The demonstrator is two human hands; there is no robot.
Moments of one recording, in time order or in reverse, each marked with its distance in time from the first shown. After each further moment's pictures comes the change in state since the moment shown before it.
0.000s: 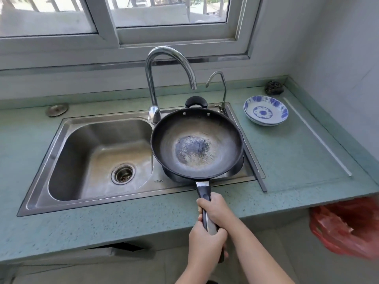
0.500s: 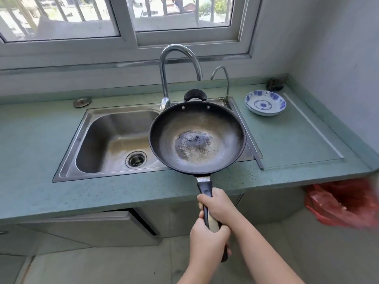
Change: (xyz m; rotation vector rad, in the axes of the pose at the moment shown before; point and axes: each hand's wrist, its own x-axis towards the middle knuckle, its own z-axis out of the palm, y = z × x) left_hand -0.100 -0.040 -0.010 -0.066 0.051 0.070; right_hand -0.094 0.033 0.015 -0.165 -0.053 -0.152
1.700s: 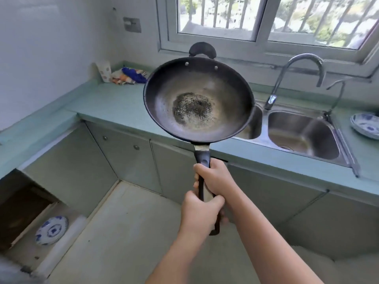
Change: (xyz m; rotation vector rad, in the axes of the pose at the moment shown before) left_hand -0.198 -0.069 -0.254 -0.273 0.348 0.070; right_hand -0.189 -0.055 0.289 -0.104 -0.321 -0.282
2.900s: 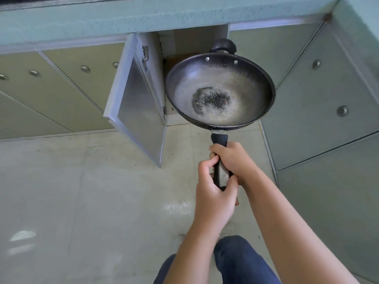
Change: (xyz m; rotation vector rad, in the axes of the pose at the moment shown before) left_hand 0.078 -0.195 -0.209 -0.519 1.022 -0.032; right_hand 0.061 0.155 0.346 -0.475 -1.006 0.223
